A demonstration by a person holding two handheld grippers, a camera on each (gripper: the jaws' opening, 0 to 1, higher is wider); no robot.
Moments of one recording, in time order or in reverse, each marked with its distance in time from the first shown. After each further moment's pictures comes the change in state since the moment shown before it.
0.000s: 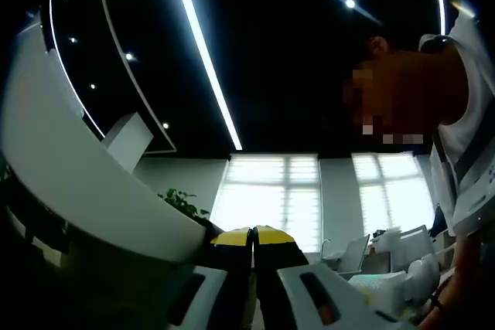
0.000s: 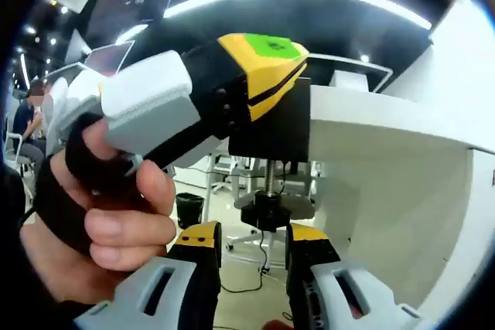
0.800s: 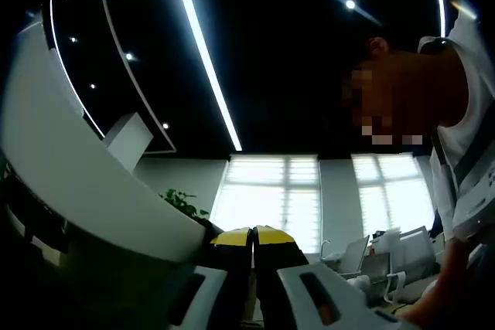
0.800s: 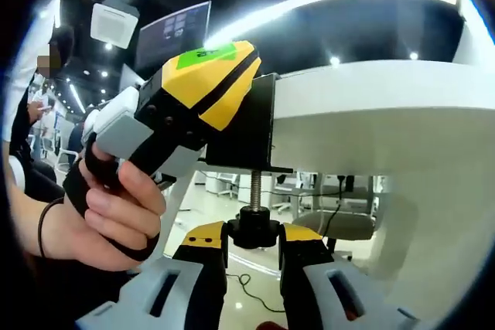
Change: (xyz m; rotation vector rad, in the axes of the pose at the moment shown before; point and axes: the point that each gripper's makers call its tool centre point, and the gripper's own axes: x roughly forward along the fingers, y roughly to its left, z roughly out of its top) left arm 0.001 0.000 0.000 -0.008 -0.006 -0.001; right arm 0.018 -0.008 0.004 0.030 -0.107 0.381
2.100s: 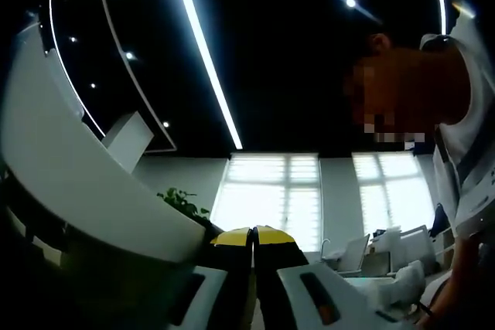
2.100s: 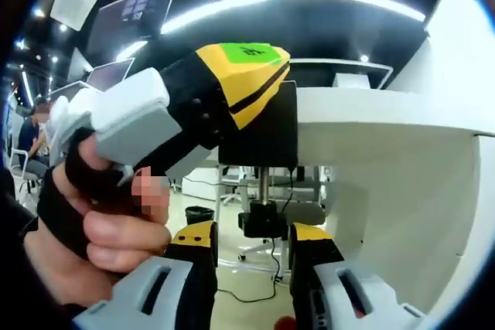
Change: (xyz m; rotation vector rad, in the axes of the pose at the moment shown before) left arm 0.000 0.000 0.000 0.001 0.009 0.003; right arm -0.013 0.021 0.000 0.023 0.044 -0.325
